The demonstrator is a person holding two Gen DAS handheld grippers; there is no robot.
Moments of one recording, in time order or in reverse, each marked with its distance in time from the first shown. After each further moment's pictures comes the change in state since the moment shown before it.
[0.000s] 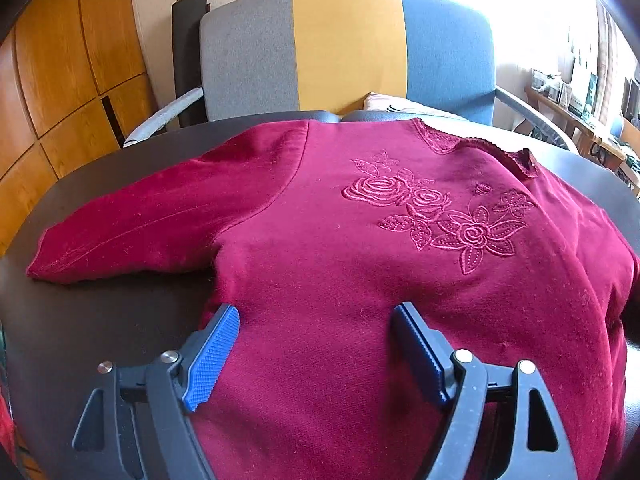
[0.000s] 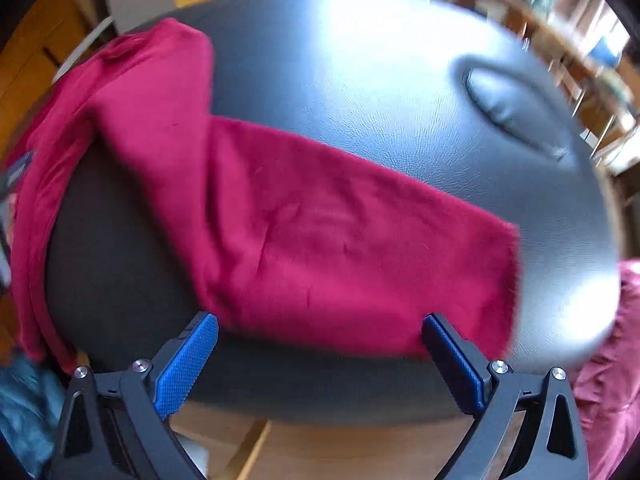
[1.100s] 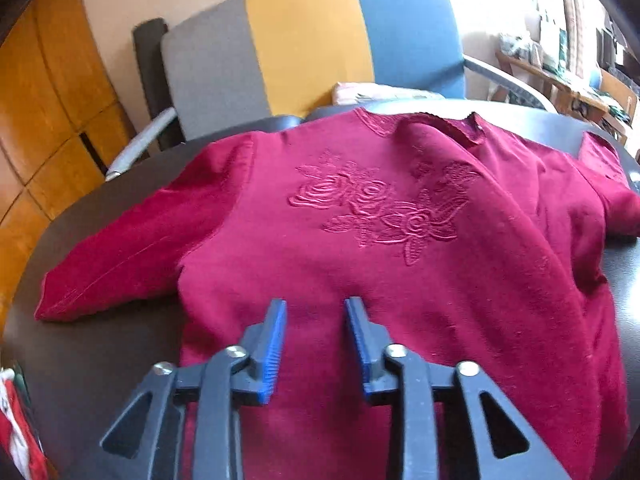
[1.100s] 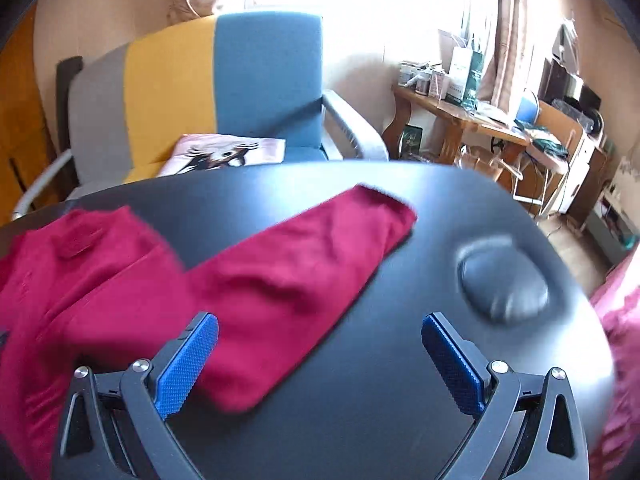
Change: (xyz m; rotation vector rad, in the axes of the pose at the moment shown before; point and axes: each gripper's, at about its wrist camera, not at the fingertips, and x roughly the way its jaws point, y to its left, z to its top) left arm -0.017 -0.032 0.000 0.153 -0.012 0.015; right arm 0.008 0.016 0.148 0.166 -0.478 -0.180
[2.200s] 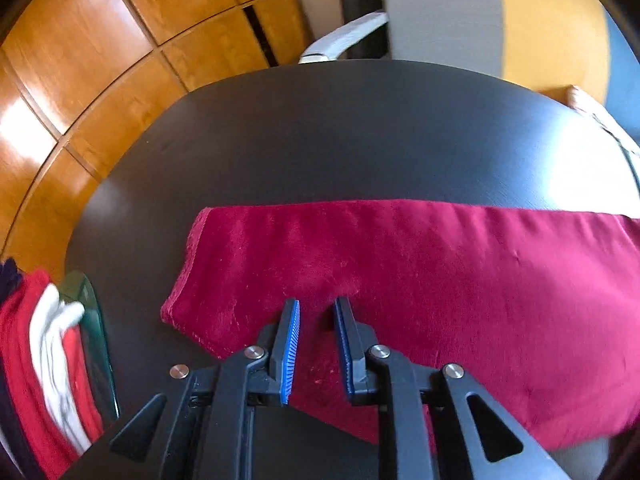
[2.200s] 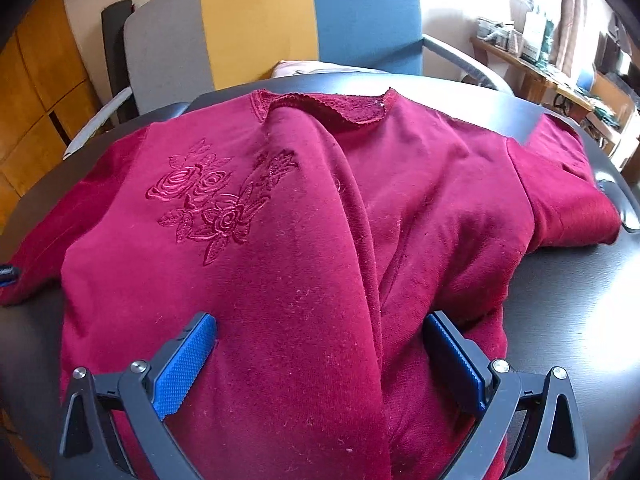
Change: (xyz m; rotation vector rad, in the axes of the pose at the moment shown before) left arm 0.091 0.264 0.018 -0.396 0.332 0.410; right arm -0.014 0.264 -0.108 -0.002 0.191 0.169
